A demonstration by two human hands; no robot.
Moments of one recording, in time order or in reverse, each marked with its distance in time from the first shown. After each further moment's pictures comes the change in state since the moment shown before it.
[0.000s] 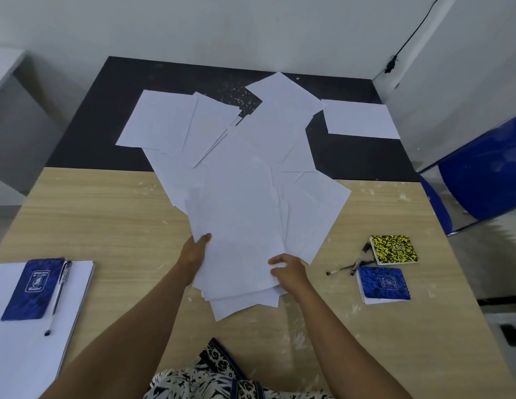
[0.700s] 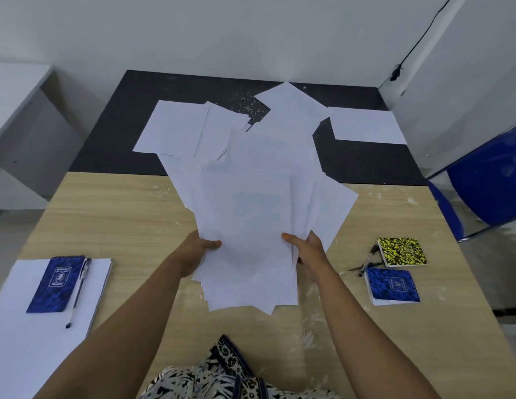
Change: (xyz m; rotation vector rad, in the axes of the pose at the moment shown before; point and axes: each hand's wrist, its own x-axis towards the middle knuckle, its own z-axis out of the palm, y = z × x) left_hand -0.014 0.022 -0.030 0.010 -0.267 0.079; right_hand 0.013 -0.032 -0.026 0.515 0.040 -0.061
